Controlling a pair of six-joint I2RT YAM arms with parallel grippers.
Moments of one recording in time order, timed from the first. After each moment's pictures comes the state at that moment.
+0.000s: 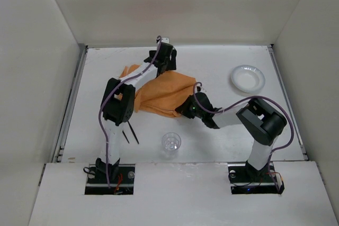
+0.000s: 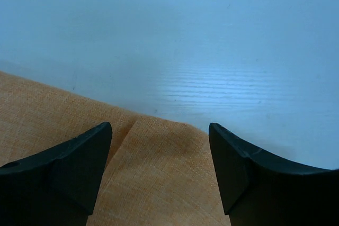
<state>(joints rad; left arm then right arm) -0.49 2.13 1.72 -0.26 -0.32 -0.38 0.72 1.80 0.72 0.50 0.03 1.07</state>
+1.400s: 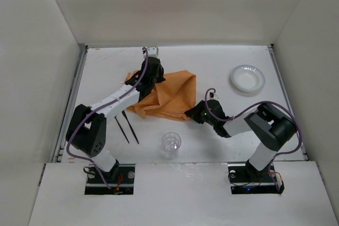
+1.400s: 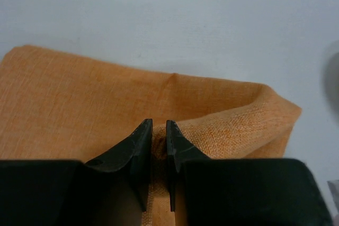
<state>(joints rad) -0.55 1.61 1.19 -0.05 -0.28 -0.43 0.65 1.70 0.48 0.70 0.03 1.12</state>
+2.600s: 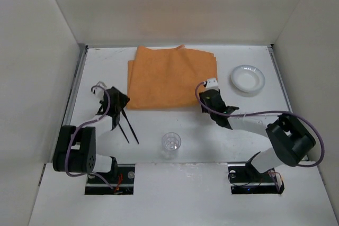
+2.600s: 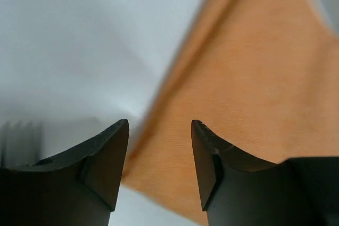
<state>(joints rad) -0.12 1.37 0.55 0.35 -0.25 -0.80 0.64 1.49 0.73 0.16 0.51 0.17</state>
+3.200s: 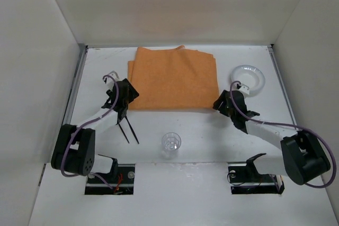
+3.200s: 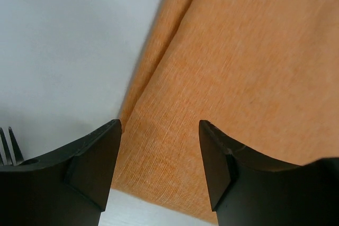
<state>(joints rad) -0.22 1.33 0.59 0.20 -0.32 -0.69 0.40 1.25 0.51 0.11 0.33 0.73</state>
